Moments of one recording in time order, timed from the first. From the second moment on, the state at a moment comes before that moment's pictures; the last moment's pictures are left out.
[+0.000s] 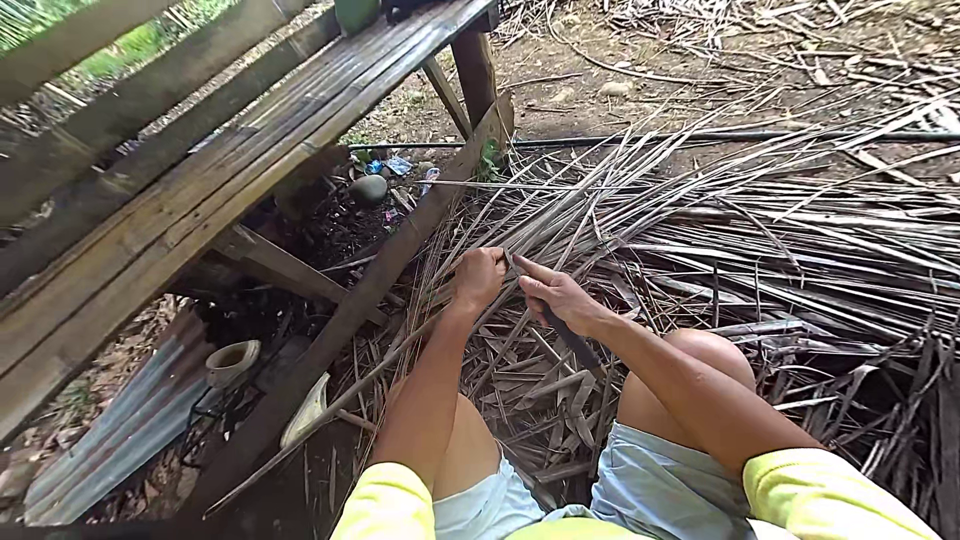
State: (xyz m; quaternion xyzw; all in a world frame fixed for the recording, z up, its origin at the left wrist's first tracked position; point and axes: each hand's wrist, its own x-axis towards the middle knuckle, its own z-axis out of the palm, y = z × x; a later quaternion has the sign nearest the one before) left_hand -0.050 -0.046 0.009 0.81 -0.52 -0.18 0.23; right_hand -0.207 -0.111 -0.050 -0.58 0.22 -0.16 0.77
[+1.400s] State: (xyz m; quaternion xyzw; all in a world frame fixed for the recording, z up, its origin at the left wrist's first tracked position) left_hand -0.070 -0.012 0.018 0.78 -0.56 -0.17 0.23; right_hand -0.232 -0.215 -0.069 -0.49 0.37 -0.34 0.71
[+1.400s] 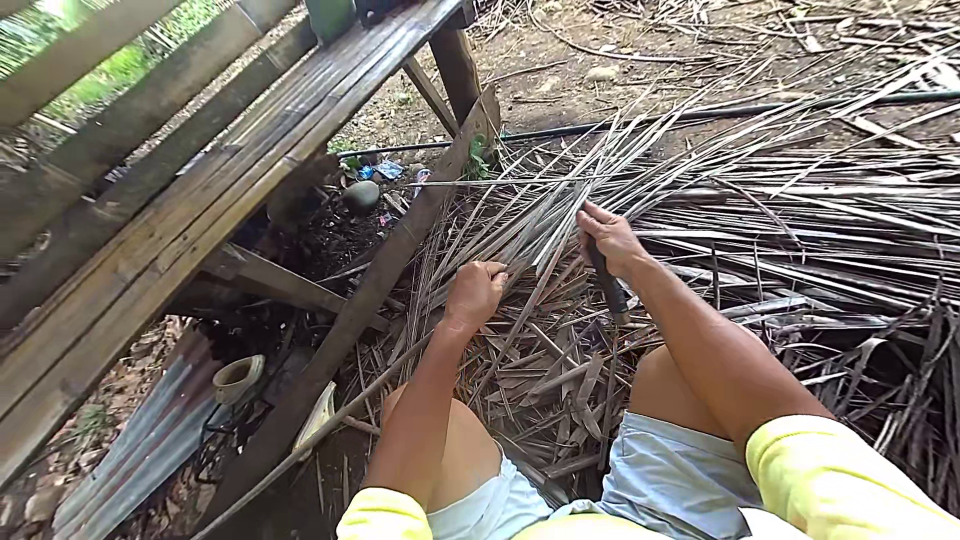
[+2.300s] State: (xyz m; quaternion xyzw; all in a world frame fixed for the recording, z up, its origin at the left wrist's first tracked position) left_hand -0.057 -0.032 0.016 0.77 -0.45 -0.34 0.29; right_hand -0.236 -0.167 -0.055 -0.50 0.34 -0.29 0.75
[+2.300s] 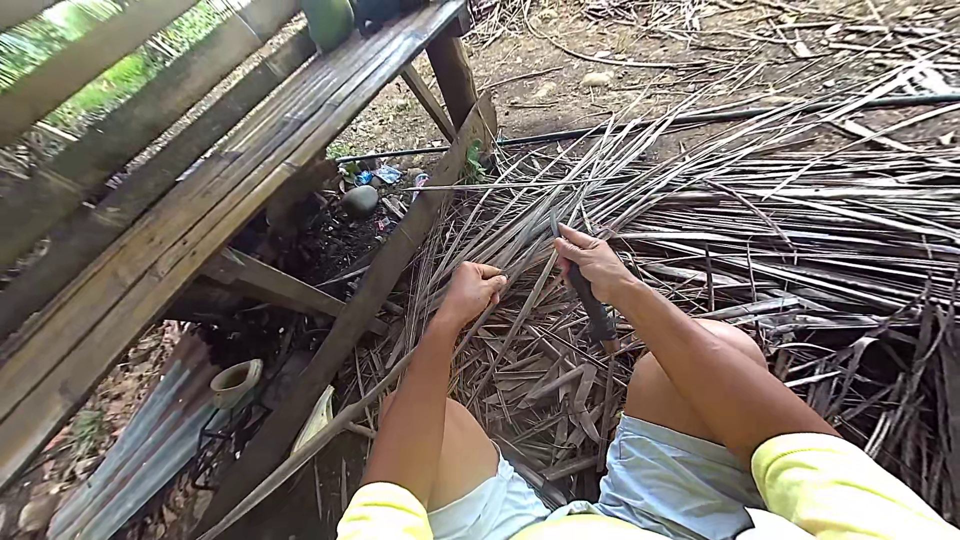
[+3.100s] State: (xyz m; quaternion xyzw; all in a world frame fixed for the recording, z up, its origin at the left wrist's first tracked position) left_hand -0.061 -0.007 0.023 0.73 -0.47 -0.38 0.32; right_hand -0.229 -0.172 -0.055 -0.47 0.35 -0.36 0.73
